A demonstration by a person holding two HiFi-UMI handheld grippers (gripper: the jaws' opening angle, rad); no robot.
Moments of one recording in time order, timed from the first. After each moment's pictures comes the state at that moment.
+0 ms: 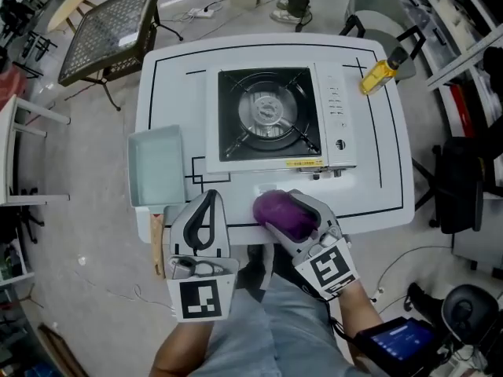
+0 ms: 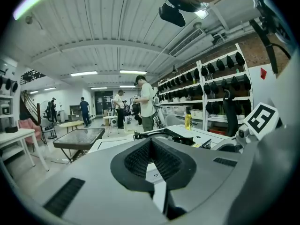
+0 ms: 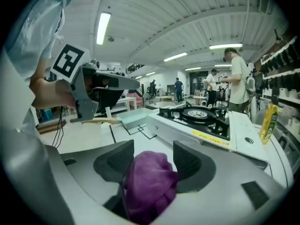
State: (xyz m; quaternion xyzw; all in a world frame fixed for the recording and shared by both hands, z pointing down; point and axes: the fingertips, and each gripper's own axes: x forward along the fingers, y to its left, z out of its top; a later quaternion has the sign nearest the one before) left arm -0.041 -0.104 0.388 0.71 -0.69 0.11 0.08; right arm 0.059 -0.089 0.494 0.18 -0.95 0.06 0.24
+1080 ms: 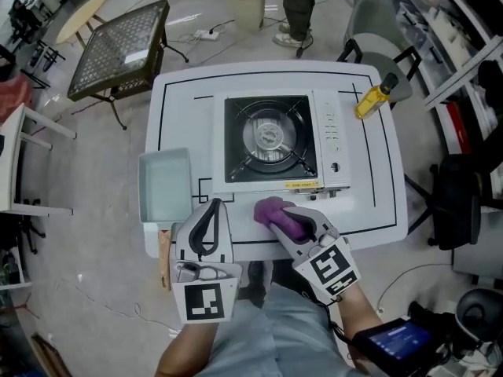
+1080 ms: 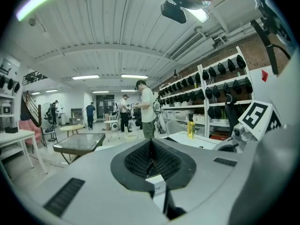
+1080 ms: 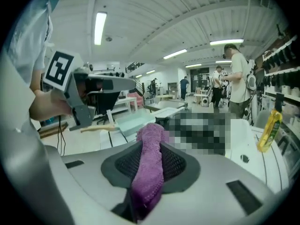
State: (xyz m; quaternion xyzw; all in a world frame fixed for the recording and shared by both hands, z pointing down) left arm -0.042 -0.118 0.358 0.71 -0.70 0.09 0.07; right arm 0.051 -0.110 0.463 0.17 -0.95 0.10 0.24
